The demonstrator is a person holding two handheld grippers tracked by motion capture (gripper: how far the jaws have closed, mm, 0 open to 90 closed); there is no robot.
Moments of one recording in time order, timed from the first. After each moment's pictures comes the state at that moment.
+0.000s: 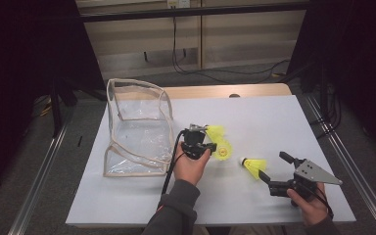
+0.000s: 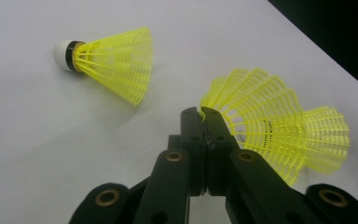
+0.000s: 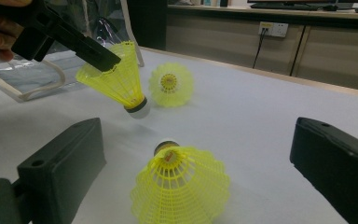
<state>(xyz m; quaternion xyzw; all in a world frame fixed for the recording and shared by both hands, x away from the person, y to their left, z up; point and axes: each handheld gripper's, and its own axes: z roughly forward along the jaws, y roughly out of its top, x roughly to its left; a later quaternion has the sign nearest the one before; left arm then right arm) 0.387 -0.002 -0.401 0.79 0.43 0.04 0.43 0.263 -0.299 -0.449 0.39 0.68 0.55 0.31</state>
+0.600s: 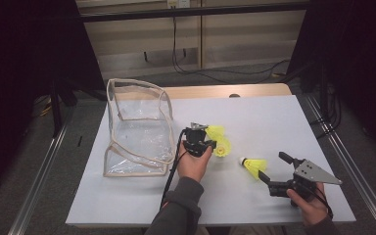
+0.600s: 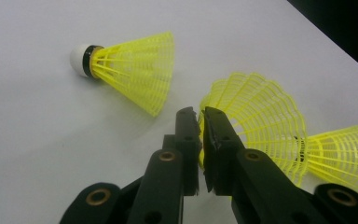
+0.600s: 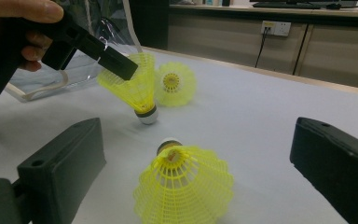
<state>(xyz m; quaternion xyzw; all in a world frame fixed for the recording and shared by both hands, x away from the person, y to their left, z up) 0.400 -0.009 -0.413 0.78 0.45 0.07 0.43 0.263 -0.299 -0.450 0.39 0.68 0.55 0.30</state>
